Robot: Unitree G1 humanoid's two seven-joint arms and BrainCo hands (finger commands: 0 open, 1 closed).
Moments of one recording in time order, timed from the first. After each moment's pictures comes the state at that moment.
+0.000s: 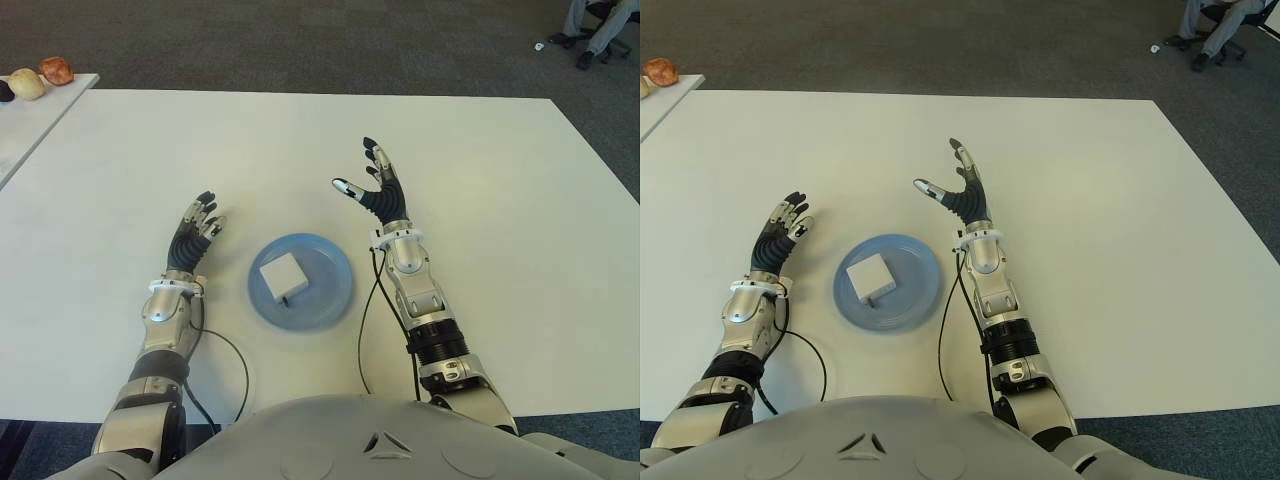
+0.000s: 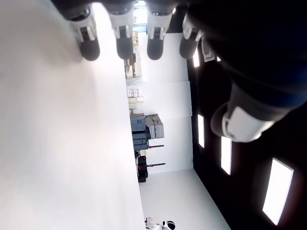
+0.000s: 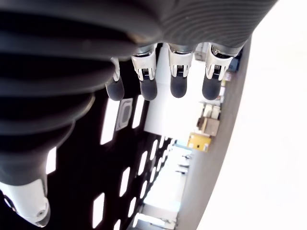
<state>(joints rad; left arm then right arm) -0.07 0.22 0.18 0.81 -0.15 -0.62 -0.27 -0.21 0.05 0.15 0.24 -0.24 -0.16 -0.12</state>
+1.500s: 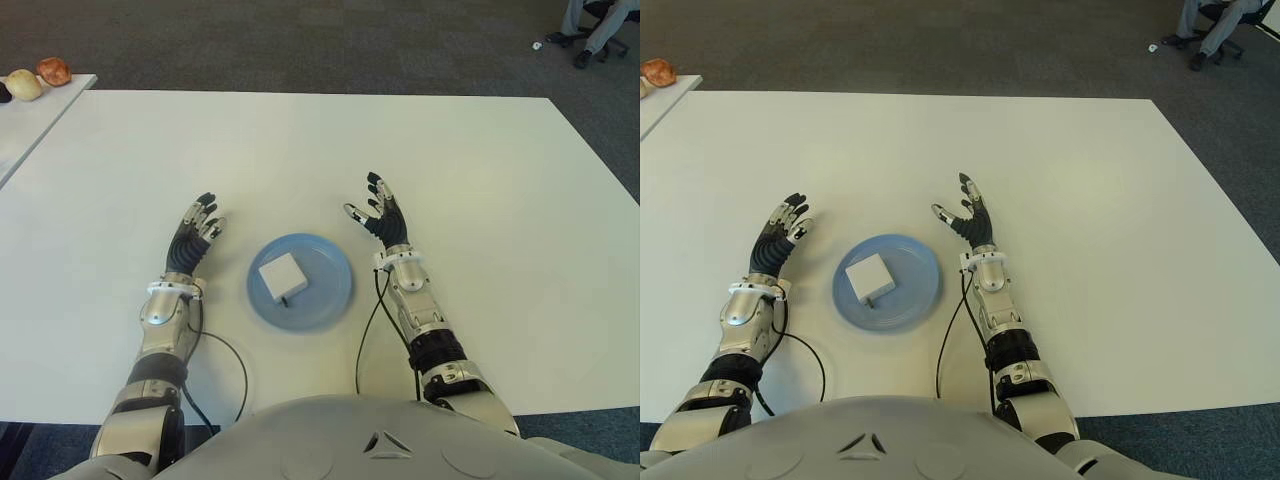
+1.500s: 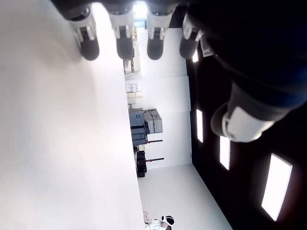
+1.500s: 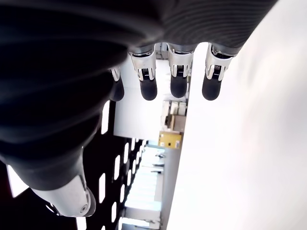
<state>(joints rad) -0.06 0.22 0.18 0.79 -0.16 -0.63 -0.29 -0.21 0.03 0.08 0.54 -0.15 -0.34 -0.10</state>
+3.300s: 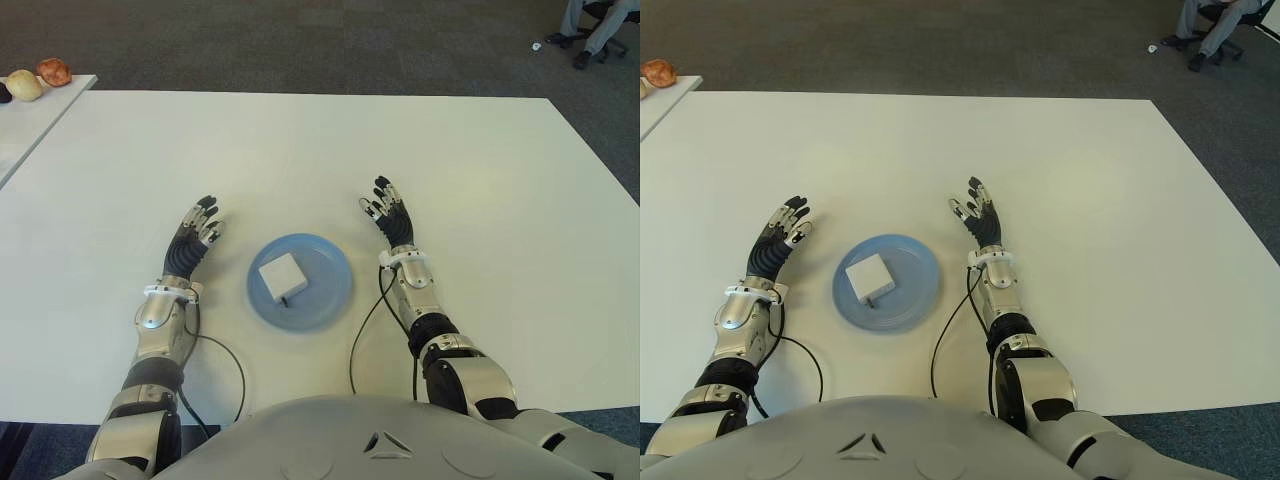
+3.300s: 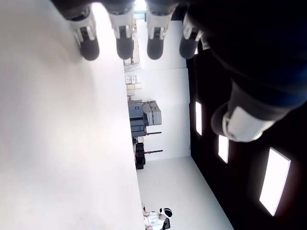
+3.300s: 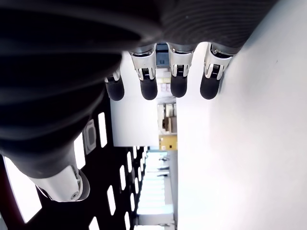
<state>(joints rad) -0.04 0.24 0.18 0.77 -0.18 -0.63 -0.34 -0.37 0.03 -0.07 0.99 -0.02 -0.60 0.02</state>
